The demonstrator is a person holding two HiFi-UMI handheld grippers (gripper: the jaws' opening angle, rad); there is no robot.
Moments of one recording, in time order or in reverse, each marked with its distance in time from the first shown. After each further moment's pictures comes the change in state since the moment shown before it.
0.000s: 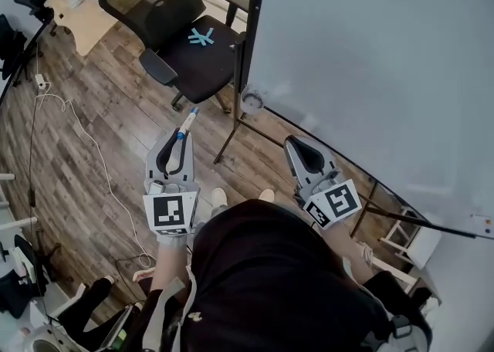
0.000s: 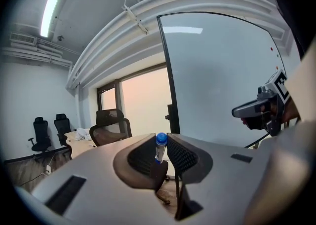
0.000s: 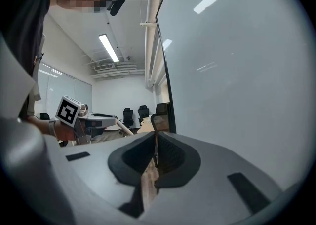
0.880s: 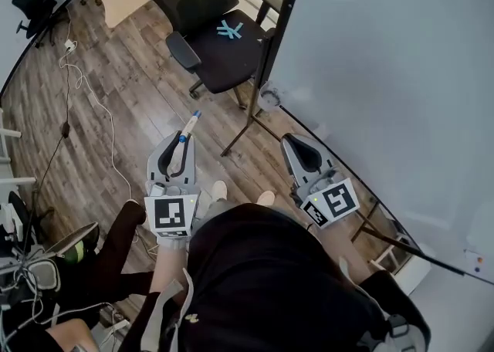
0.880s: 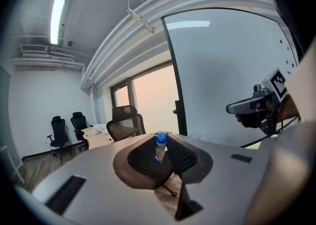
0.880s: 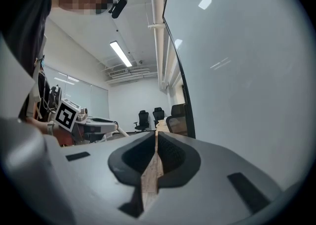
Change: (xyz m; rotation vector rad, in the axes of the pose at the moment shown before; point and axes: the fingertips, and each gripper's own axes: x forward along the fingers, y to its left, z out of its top) left arm -0.045 0.001 -0.002 -0.006 0.063 0.151; right arm 0.017 0.023 0.014 0.000 -0.025 0.195
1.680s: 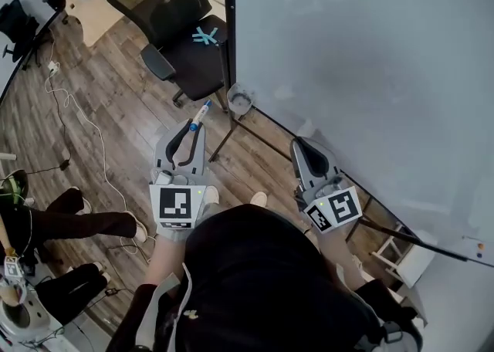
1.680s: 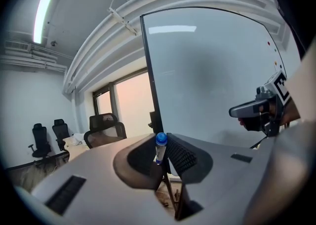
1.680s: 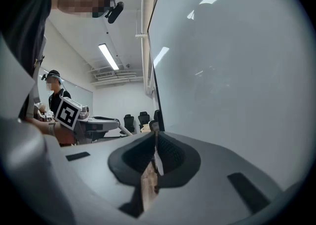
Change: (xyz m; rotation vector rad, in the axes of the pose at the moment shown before) left arm 0.056 -0.087 0.041 0.057 -0.065 -0.167; right arm -0.079 -0.062 0.000 0.023 -0.060 -0.185
